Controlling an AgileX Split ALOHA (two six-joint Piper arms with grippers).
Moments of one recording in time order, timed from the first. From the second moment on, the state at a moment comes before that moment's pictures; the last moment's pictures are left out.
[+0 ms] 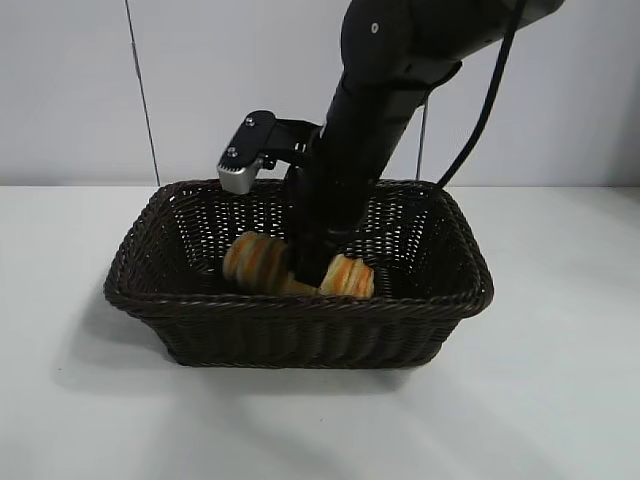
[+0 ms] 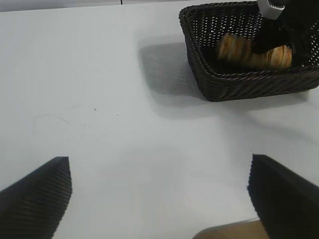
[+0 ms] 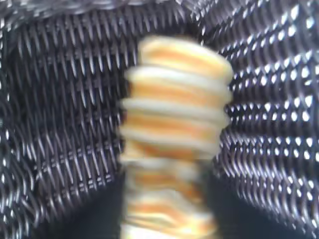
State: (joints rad) left arm 0.01 -0.01 -0.49 -0.24 1.14 0.23; right arm 0.57 2.10 -1.54 0.12 0.61 -0.92
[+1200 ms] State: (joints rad) left arm 0.01 -0.01 -0.49 -0.24 1.14 0.23; right arm 0.31 1.84 -1.89 -0.12 1.13 0.06
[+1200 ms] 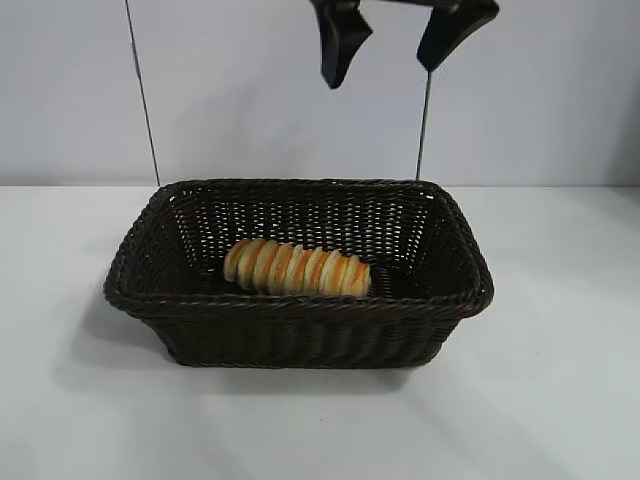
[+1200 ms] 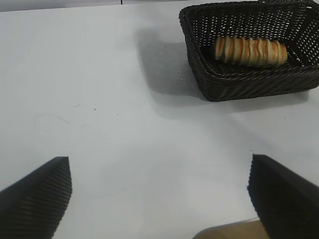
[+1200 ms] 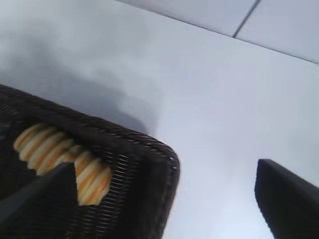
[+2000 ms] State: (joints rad) left arm 0.01 -0.01 -0.49 -0.24 1.14 0.23; right arm 0.01 1.67 -1.89 -0.09 1.25 0.05
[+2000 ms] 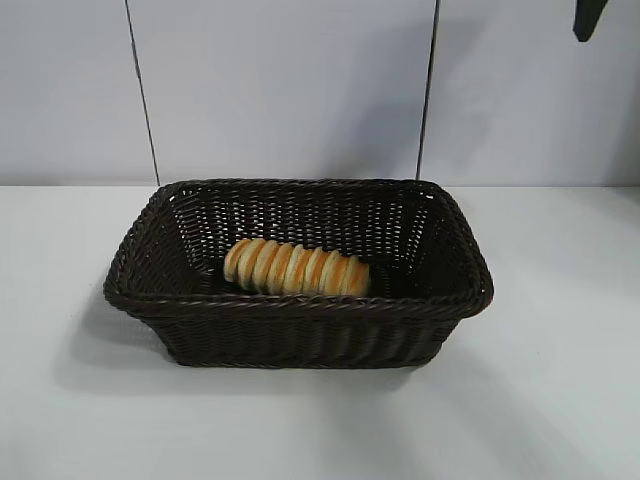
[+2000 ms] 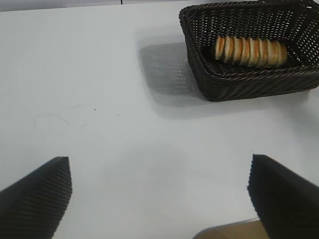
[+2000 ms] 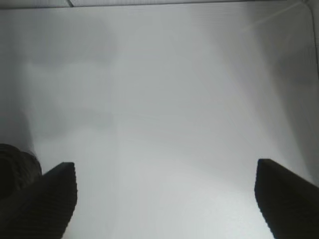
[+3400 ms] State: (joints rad) left arm 0.01 -0.01 -0.49 -0.24 1.14 0.23; right arm 0.01 0.09 -0.85 -0.12 1.26 0.05
